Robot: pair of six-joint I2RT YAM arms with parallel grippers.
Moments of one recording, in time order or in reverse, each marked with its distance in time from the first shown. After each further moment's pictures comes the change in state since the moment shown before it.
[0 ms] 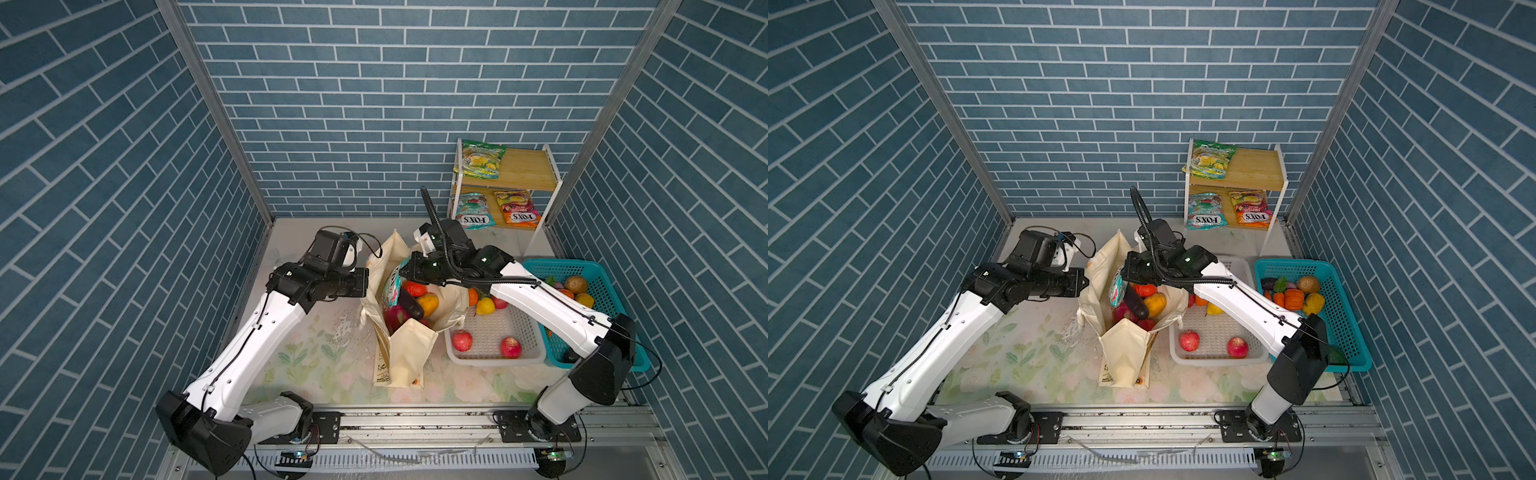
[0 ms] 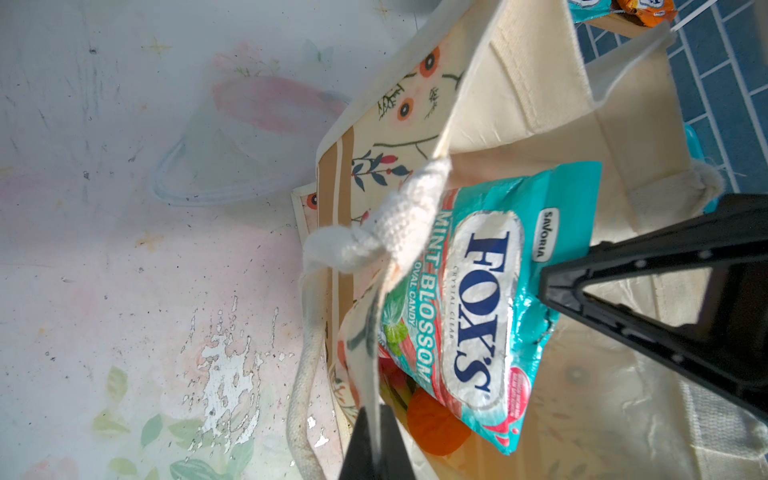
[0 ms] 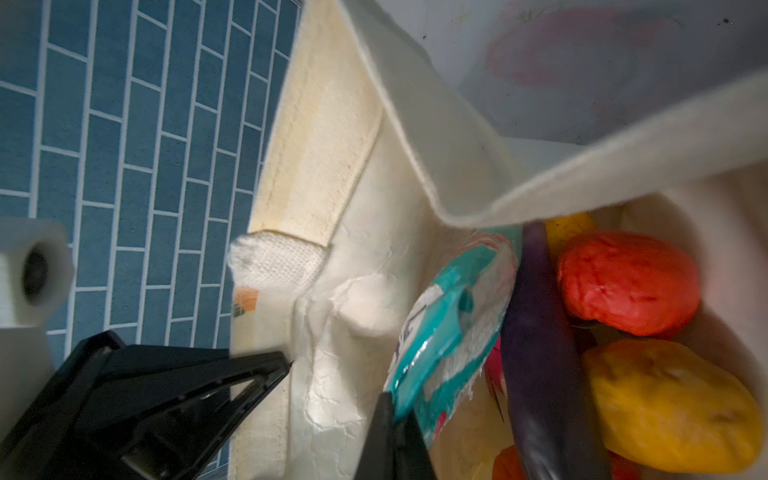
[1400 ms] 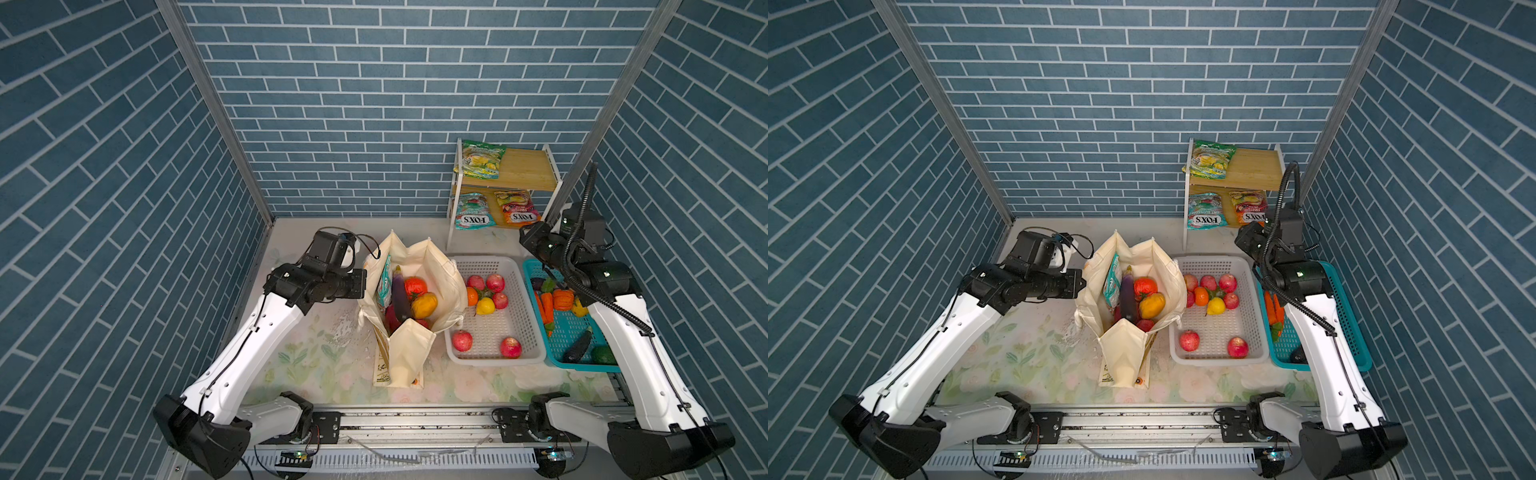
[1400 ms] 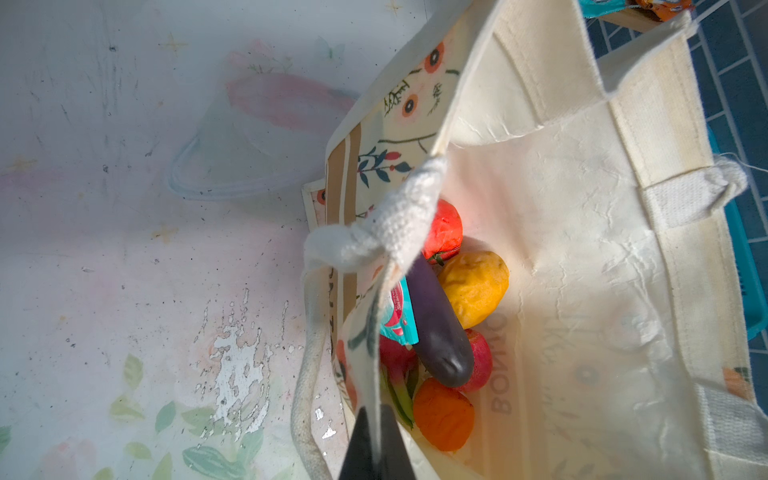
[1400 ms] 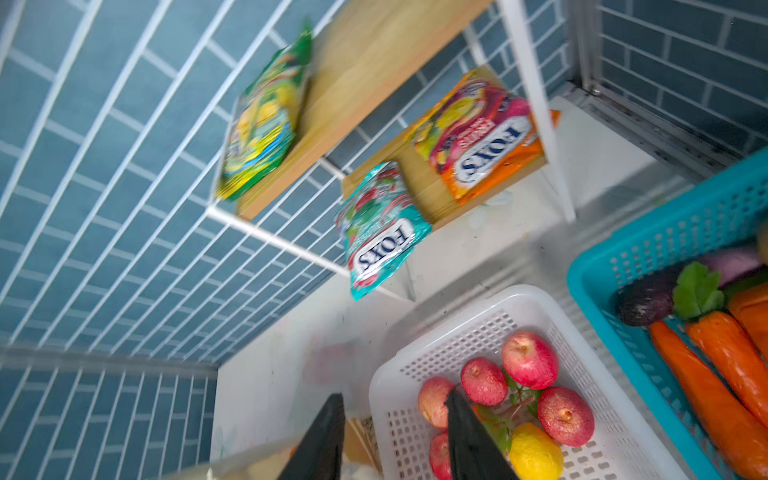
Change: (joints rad) left arm 0.001 -0.013 0.003 -0.027 -0.022 0.001; right arm -0.679 -0.462 -0.222 -0.010 0.317 0.005
